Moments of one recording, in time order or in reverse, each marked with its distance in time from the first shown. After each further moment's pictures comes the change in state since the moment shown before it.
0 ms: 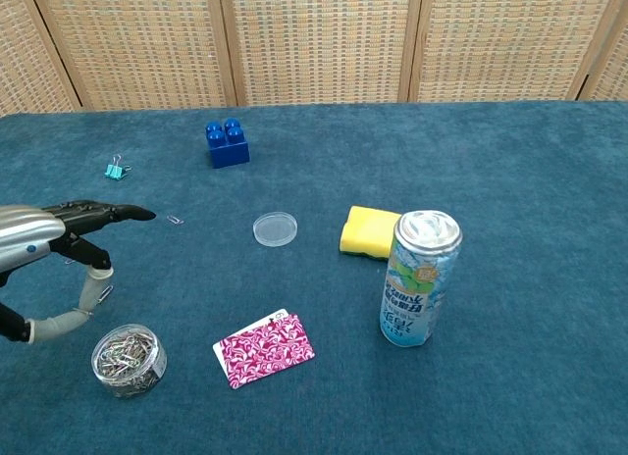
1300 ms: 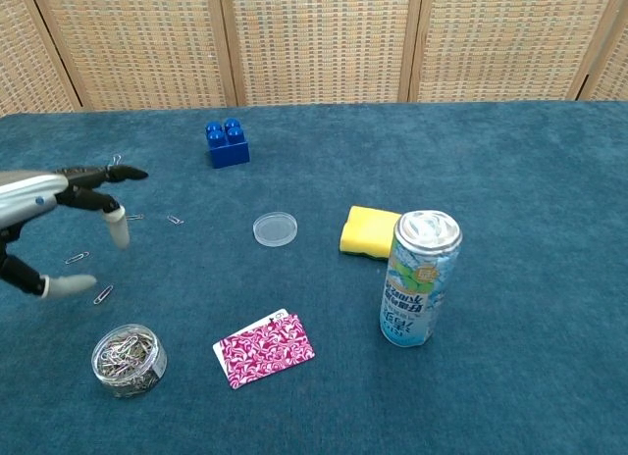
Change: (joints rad) left arm 0.005 -0.005 -0.112 -0.021 -0.115 -0.028 0.008; right arm -0.002 0.007 0.005 -0.002 0.005 0.003 0.009
